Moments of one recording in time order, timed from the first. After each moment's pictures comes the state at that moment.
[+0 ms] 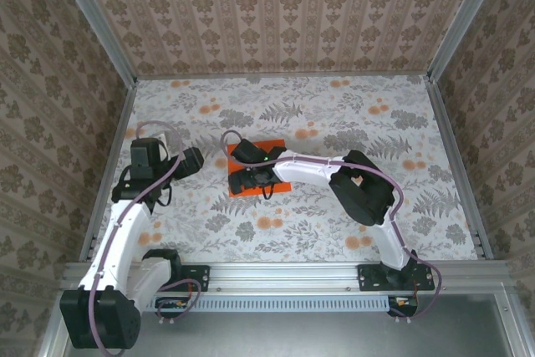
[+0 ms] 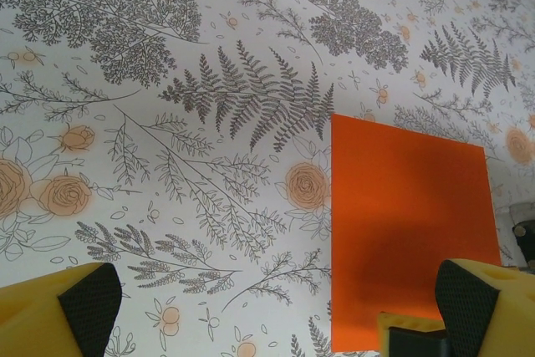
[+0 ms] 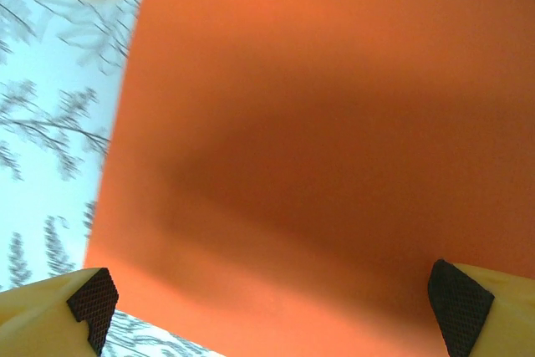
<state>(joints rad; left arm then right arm) -0.08 0.90 0.70 -0.53 0.16 -0.38 0.90 2.11 1.51 -0.53 0.07 0.58</state>
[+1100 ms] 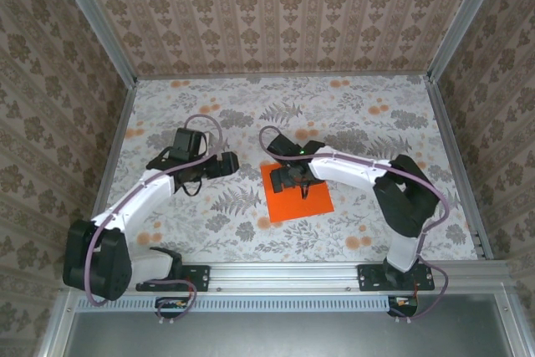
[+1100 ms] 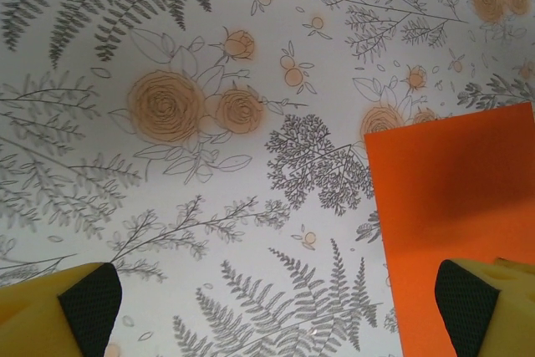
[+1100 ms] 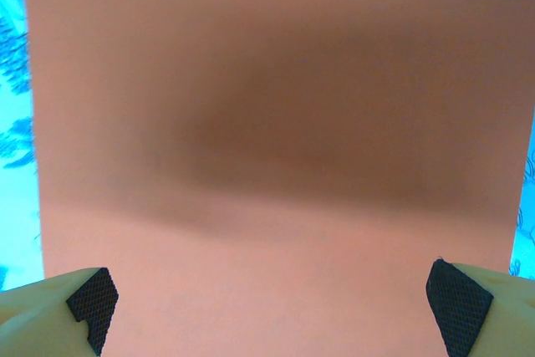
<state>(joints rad) -0.36 1.24 0.78 -0.47 0.22 -0.45 0.78 1.82 1.26 -0.75 0.20 0.58</state>
